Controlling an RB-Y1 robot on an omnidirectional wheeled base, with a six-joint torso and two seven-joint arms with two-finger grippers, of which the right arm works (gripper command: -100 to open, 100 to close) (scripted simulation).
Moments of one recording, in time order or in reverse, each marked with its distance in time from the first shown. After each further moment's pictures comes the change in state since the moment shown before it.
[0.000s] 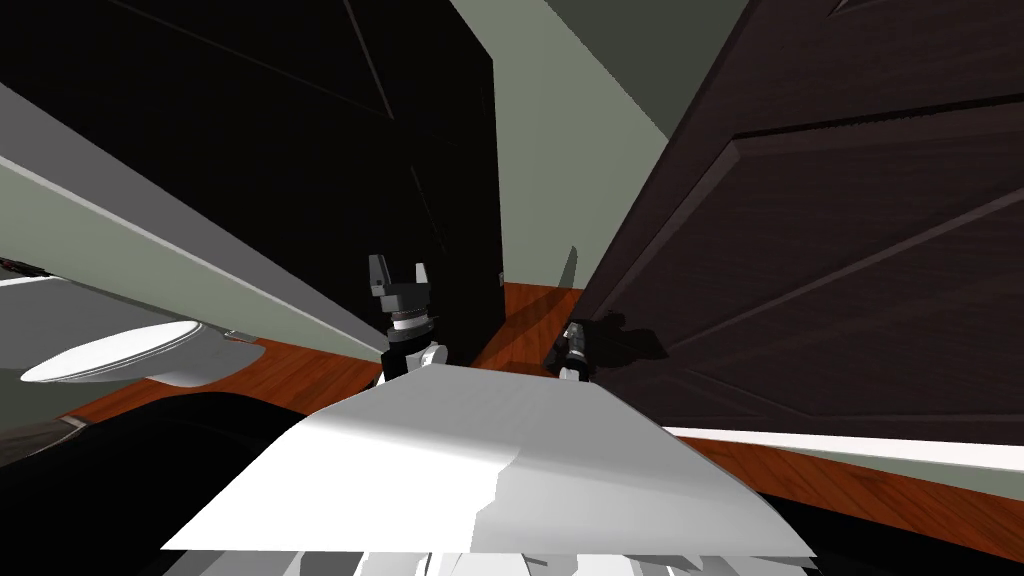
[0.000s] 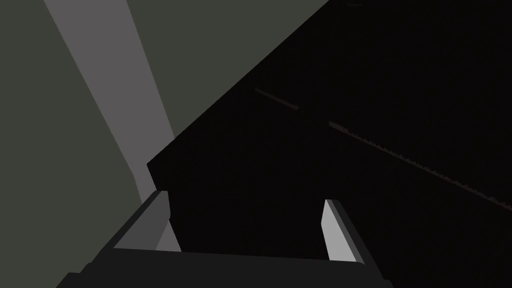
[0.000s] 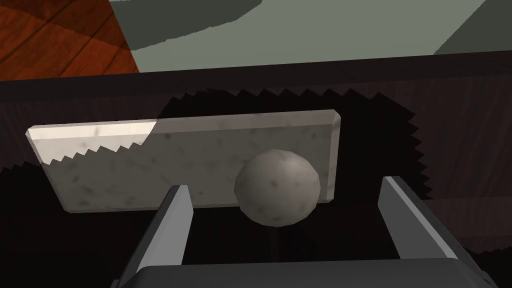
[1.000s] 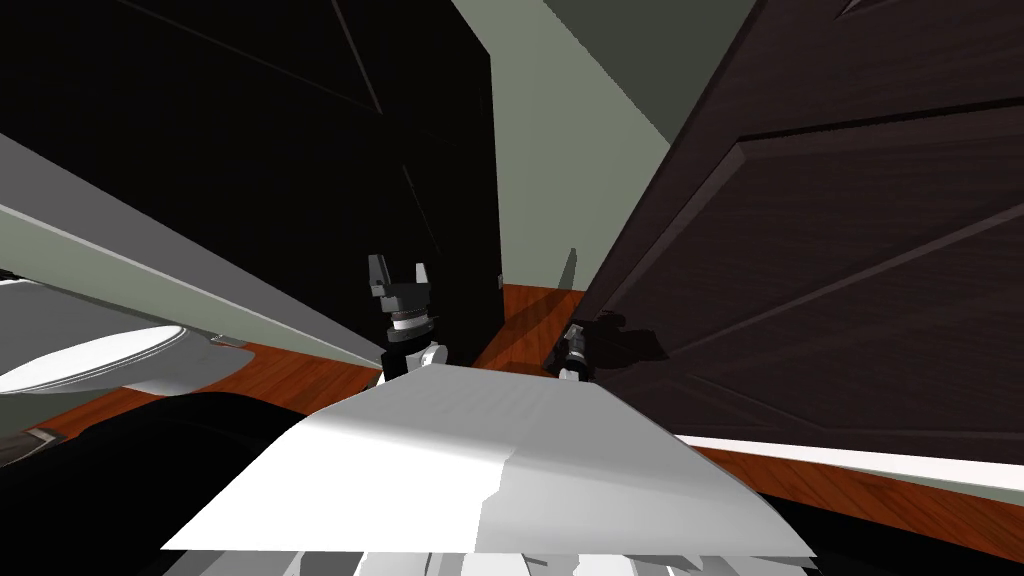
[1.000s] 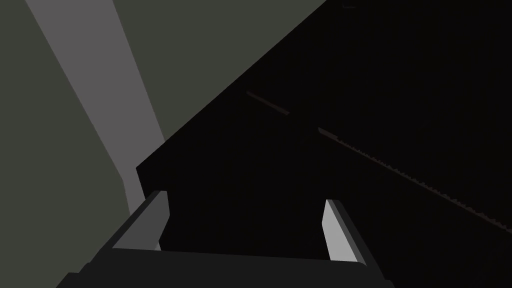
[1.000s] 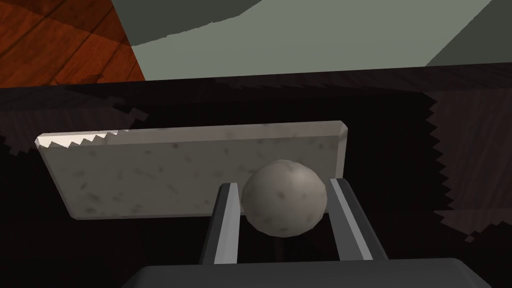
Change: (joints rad) arm 0.003 0.006 -0.006 0.011 -0.006 0.001 0.012
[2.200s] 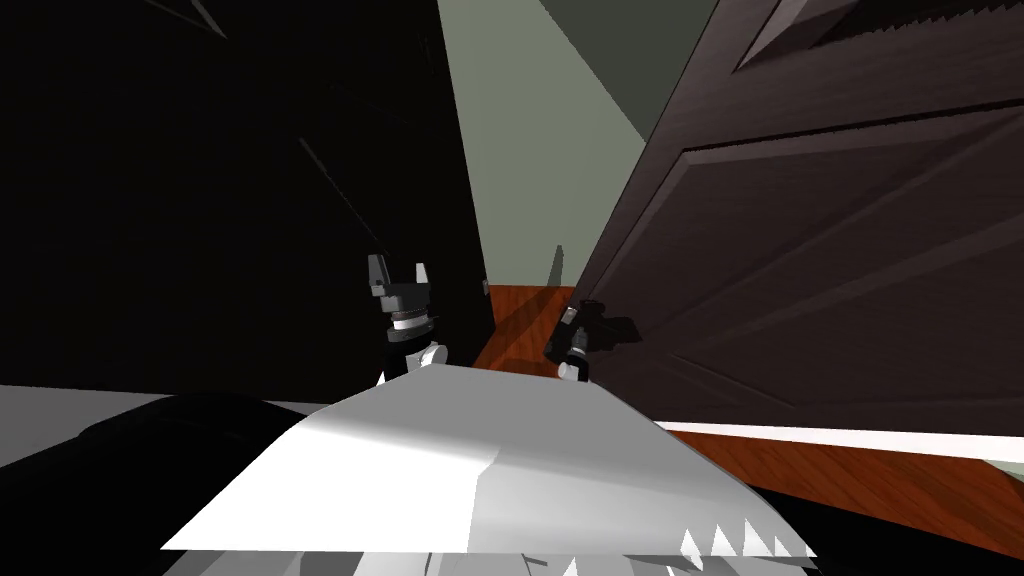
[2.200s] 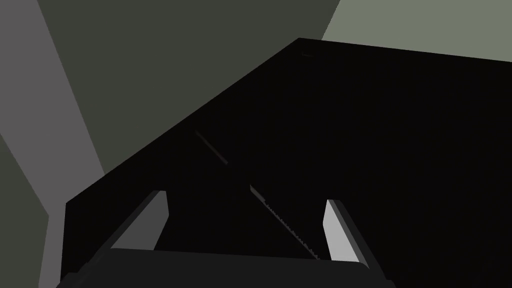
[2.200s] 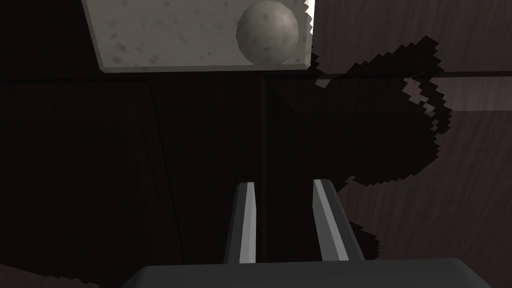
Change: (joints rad) arm -0.053 0.018 -0.072 0.021 -0.044 -0.024 0.107
